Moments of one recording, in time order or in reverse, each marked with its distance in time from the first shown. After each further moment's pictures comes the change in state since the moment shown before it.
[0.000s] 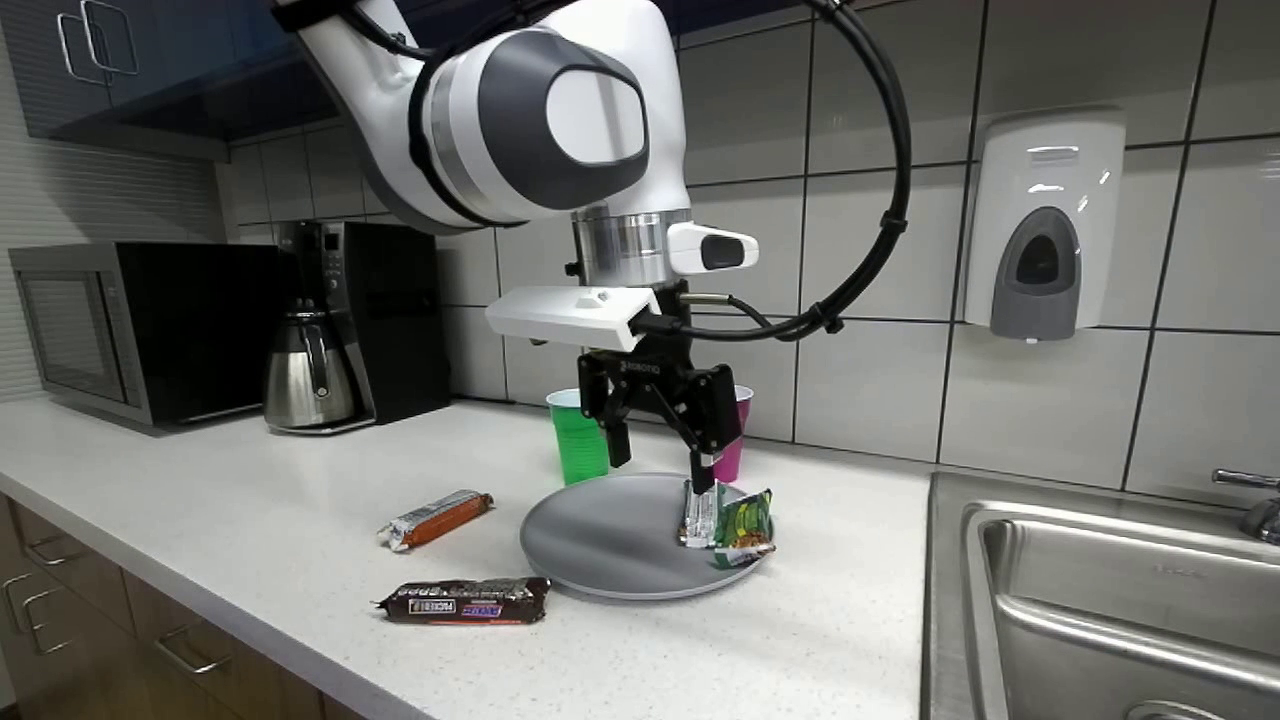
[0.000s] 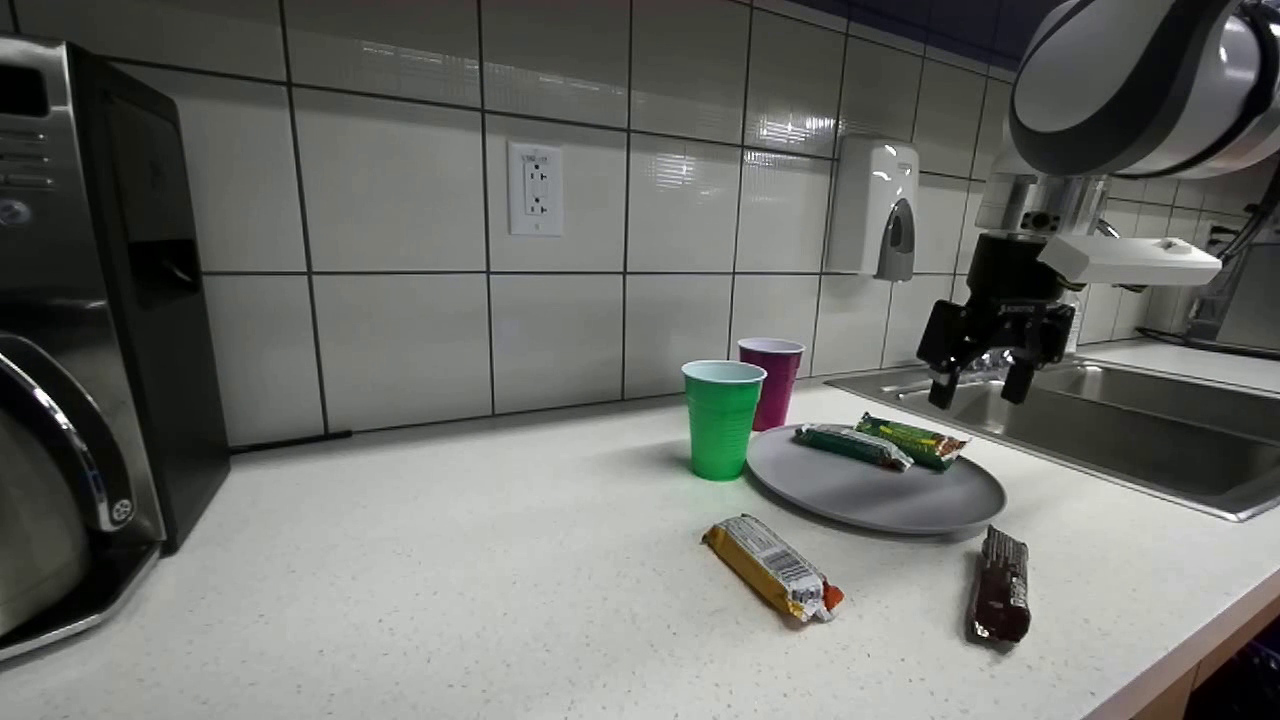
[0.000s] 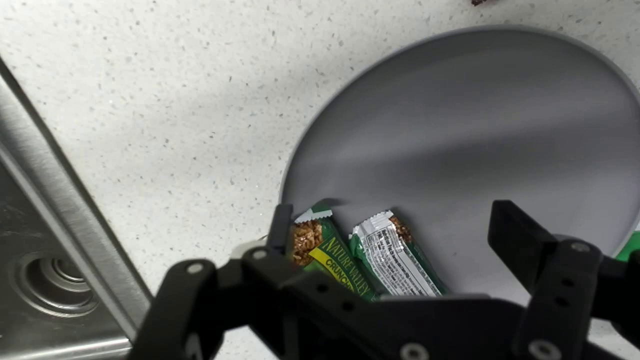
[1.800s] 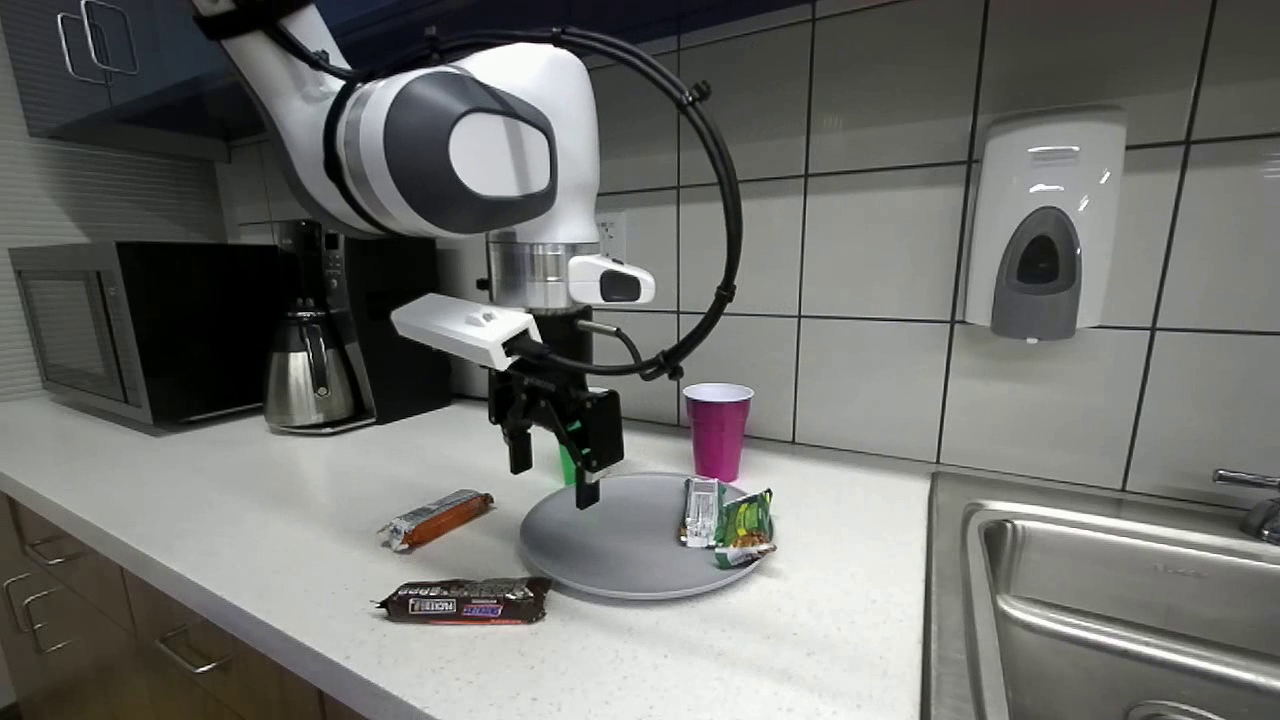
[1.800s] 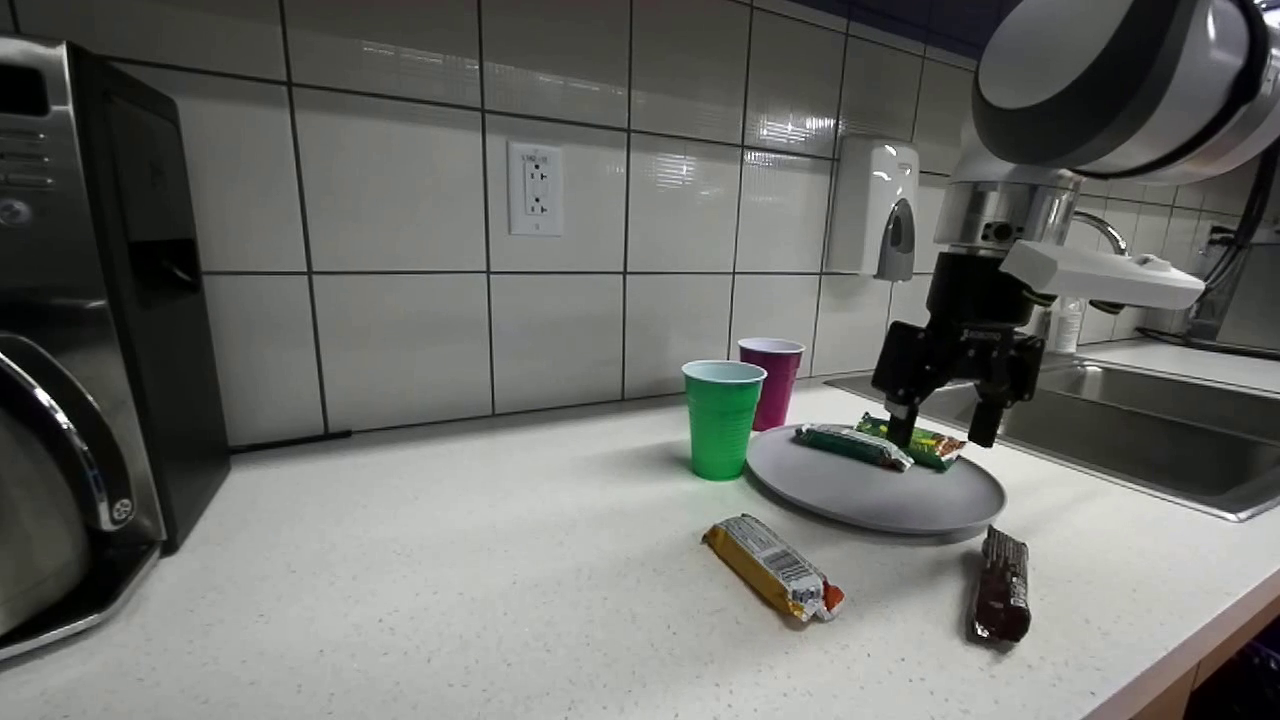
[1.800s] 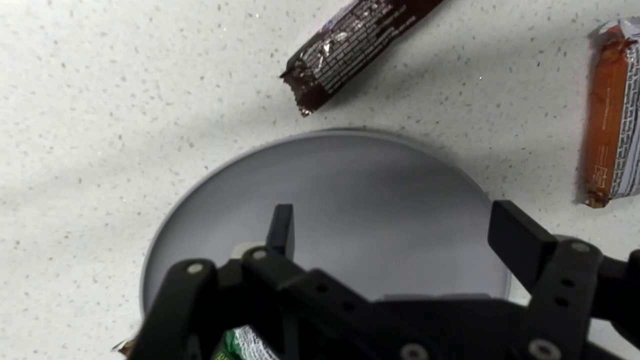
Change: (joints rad) arm 0.090 -0.028 0.082 -0.064 0.141 -0.051 0.050
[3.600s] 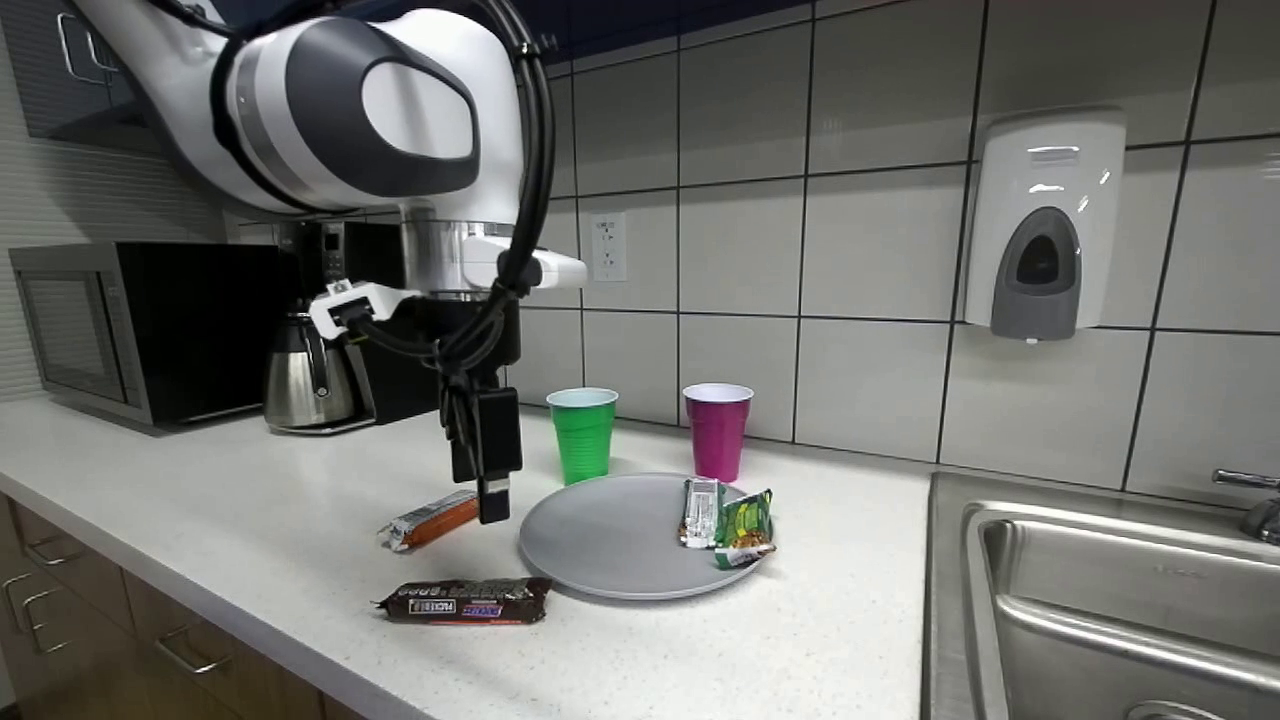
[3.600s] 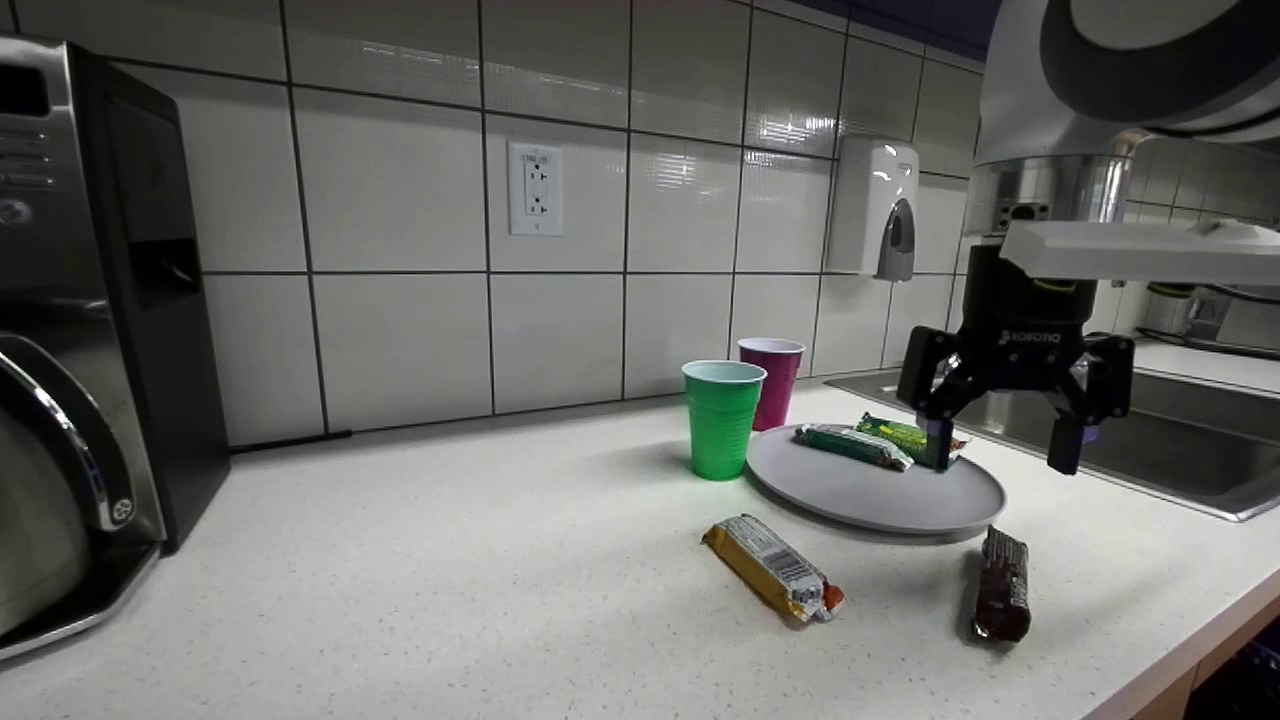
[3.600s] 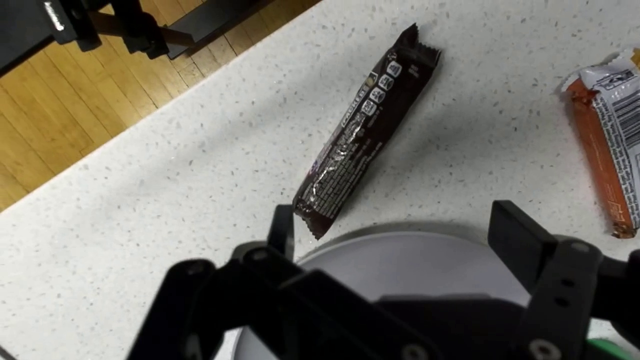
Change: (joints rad) arm 0.006 -0.153 0.074 -0.114 -0.100 -0.123 0.481
